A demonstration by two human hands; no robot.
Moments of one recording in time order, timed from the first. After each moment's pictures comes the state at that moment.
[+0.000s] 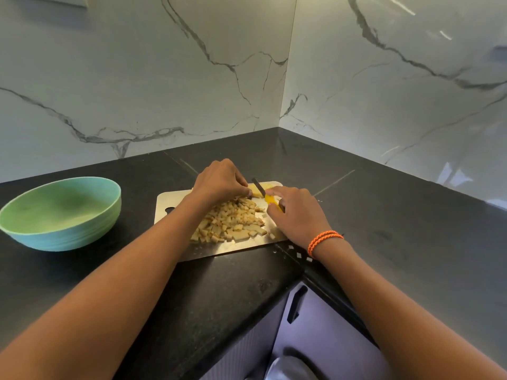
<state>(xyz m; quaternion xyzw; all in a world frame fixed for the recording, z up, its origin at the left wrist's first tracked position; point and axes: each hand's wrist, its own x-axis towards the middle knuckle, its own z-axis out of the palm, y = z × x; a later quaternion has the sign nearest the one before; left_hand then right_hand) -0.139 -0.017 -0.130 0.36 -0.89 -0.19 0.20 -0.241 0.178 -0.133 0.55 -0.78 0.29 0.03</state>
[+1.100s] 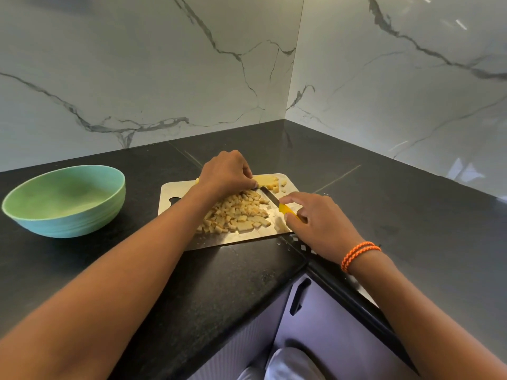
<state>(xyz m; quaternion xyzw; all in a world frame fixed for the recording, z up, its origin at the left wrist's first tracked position) -0.139 -0.008 -0.128 0.35 -0.90 -0.15 0.20 -0.243 0.224 -0.133 0.59 -0.76 0.27 -0.02</state>
